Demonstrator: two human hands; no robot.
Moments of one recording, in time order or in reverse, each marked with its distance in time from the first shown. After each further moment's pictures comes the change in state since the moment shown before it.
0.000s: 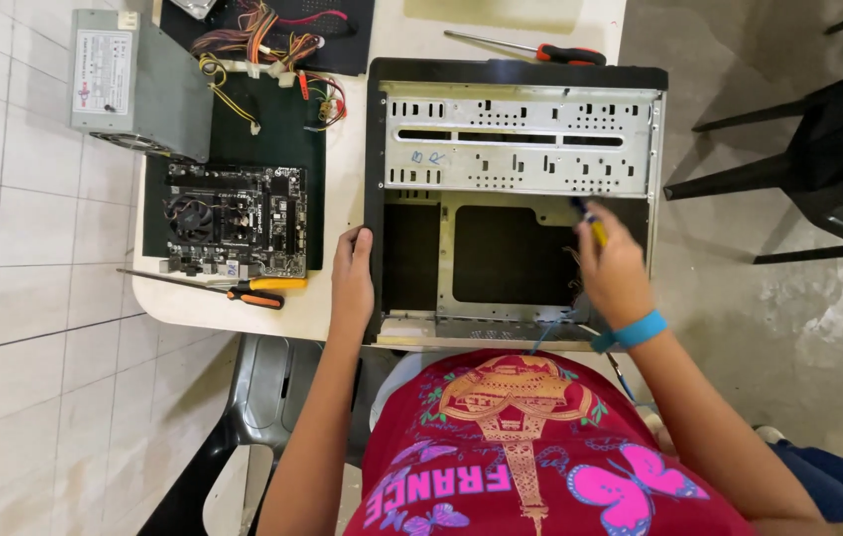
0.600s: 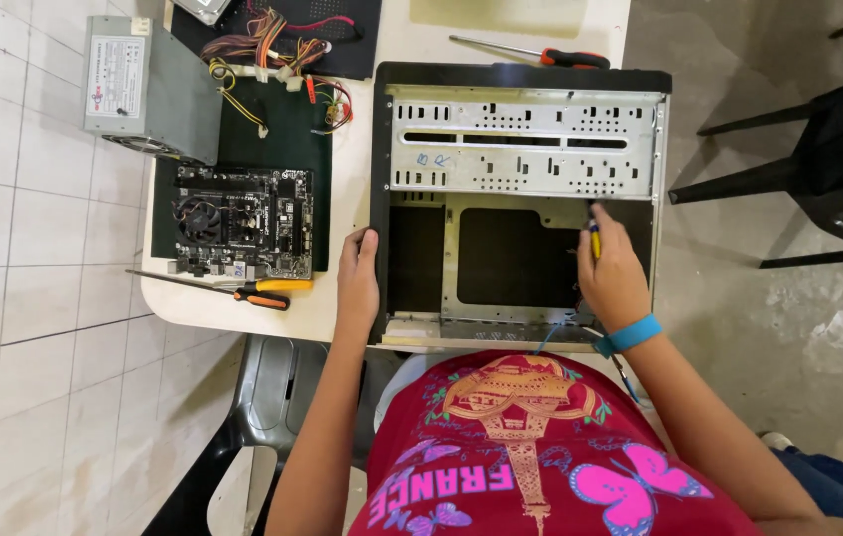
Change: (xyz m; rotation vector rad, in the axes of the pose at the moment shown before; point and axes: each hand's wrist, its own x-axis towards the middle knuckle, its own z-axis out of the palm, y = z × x) left_hand -0.002 0.002 -0.002 -0.010 -0.009 -0.009; right_hand -0.008 0.007 0.013 0.031 -0.113 -0.053
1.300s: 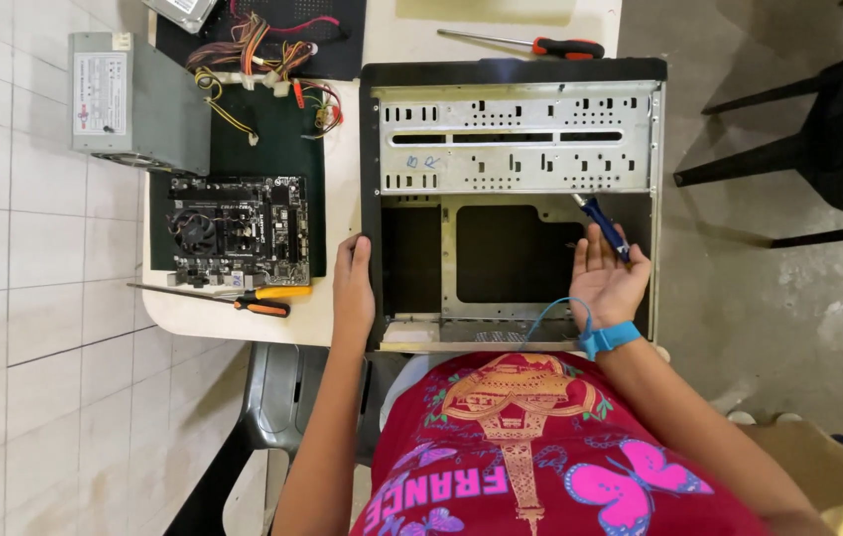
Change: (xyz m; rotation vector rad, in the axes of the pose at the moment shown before) left_hand 0.005 -0.002 0.003 0.013 0.012 -0.038; right_hand -0.013 -0.006 0.030 1.949 0.731 1.122
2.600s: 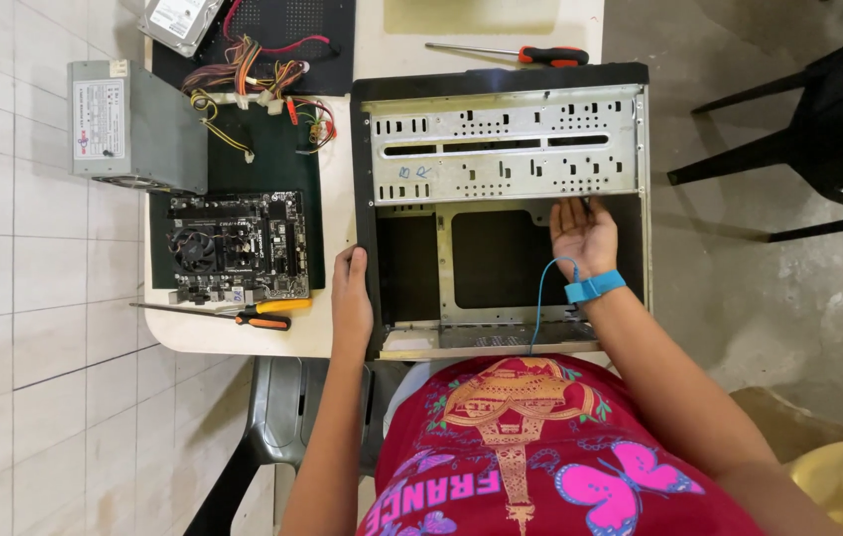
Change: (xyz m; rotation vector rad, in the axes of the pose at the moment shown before) left_hand -0.006 0.007 0.001 0.001 0.010 -0.011; right_hand 0.085 0.017 0.023 -0.043 -0.021 0.153
